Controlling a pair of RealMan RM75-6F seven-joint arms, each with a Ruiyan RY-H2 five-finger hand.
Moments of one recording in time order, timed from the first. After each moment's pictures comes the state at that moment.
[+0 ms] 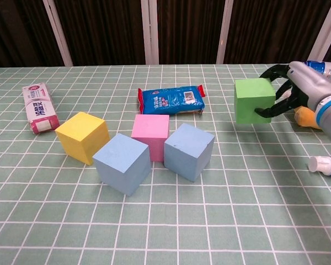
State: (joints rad) left arm 0.02 -1.07 -0.05 -1.78 1.43 1.57 0.18; right arm 0.53 -1.79 0.41 -1.41 -0.98 1.24 -0.35
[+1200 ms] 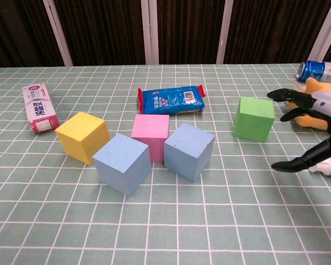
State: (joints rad) left arm 0.02 -1.06 -0.05 -1.79 1.42 1.57 0.17; right arm 0.33 -1.50 0.13 -1.93 -1.16 1.27 -0.31
